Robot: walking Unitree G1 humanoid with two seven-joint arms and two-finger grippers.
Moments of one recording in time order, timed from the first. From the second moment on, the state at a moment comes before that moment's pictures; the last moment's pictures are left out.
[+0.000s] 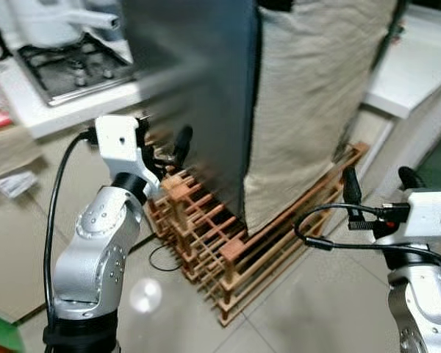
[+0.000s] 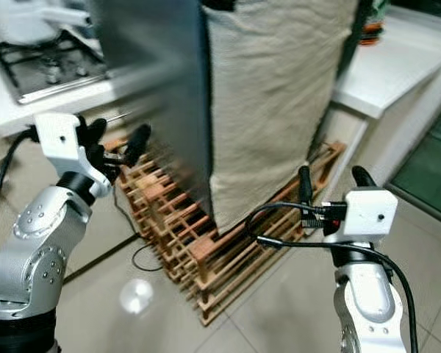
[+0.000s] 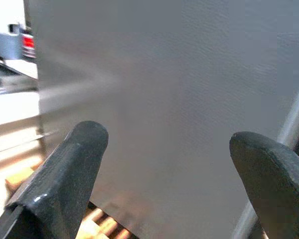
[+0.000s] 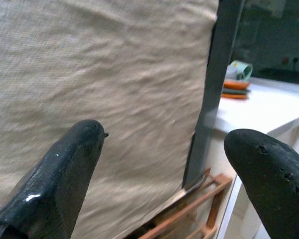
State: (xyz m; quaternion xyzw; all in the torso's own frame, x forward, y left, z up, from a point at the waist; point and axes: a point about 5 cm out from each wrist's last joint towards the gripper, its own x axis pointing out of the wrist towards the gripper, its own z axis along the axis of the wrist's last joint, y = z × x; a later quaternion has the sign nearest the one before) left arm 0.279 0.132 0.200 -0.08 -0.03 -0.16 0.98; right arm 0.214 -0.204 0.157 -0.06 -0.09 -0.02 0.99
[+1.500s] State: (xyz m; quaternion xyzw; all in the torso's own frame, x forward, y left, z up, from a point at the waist) left arm 0.300 0.062 0.161 -0.08 0.03 -0.37 0.93; right arm 0.224 -0.218 0.106 -0.03 -0.01 0.03 1.00
